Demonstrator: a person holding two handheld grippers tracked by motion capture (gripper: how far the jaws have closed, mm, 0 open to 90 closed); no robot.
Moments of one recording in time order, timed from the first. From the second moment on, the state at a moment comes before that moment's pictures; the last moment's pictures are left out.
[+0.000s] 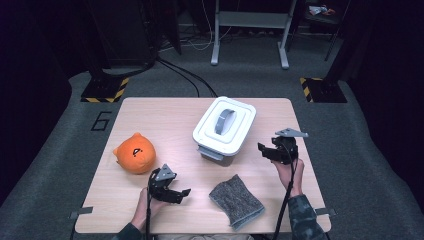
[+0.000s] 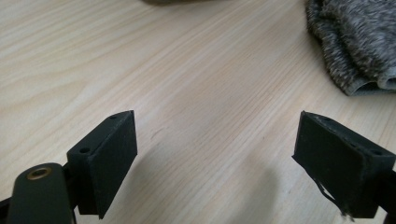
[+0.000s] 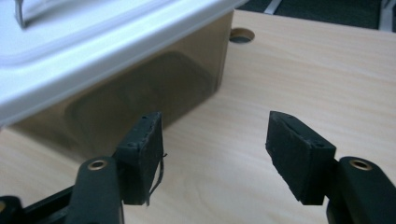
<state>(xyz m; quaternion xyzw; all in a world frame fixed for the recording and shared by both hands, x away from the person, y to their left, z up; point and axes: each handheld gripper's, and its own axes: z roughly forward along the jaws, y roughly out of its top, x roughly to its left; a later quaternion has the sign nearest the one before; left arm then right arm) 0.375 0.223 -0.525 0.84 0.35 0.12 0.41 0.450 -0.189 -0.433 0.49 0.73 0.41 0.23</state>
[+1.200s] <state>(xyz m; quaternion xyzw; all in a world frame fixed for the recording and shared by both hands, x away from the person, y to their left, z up) 0.369 0.217 -0.530 0.85 0.34 0.16 0.37 0.516 -0.153 -0.410 0.49 0.74 0.42 0.20</state>
